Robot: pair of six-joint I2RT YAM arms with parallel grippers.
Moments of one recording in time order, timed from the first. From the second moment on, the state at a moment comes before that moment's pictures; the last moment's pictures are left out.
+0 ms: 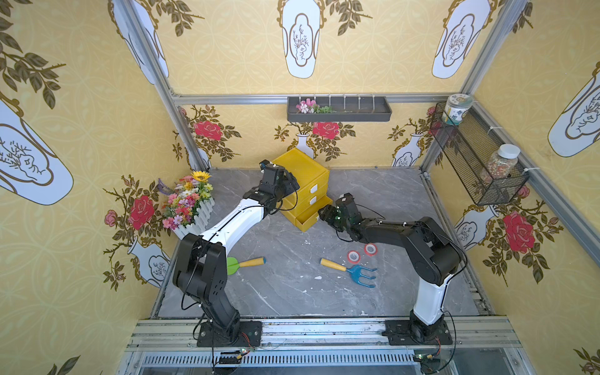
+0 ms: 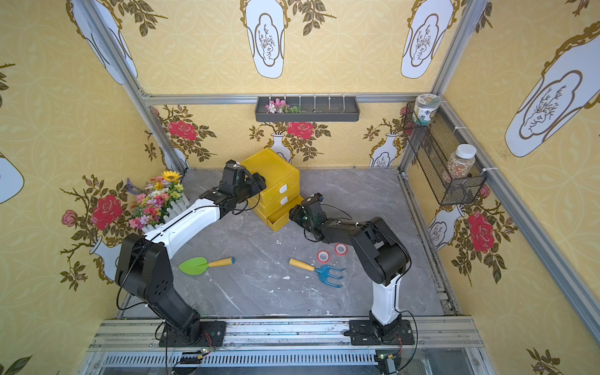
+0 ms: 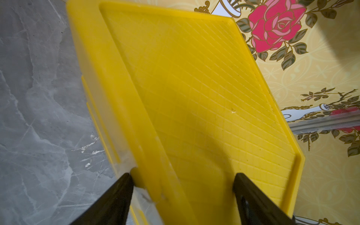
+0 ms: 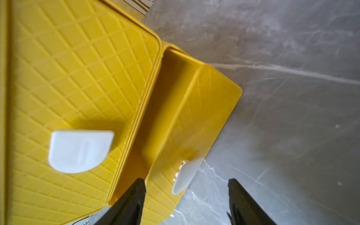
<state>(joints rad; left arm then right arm) -0.41 1.70 1.33 -0.28 -0.10 -0.77 0.56 1.89 1.03 0.25 -0.05 0.98</state>
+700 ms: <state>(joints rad) -0.41 1.70 1.33 -0.28 -0.09 -0.77 0.56 2.00 1.27 -0.07 -0.02 0.94</state>
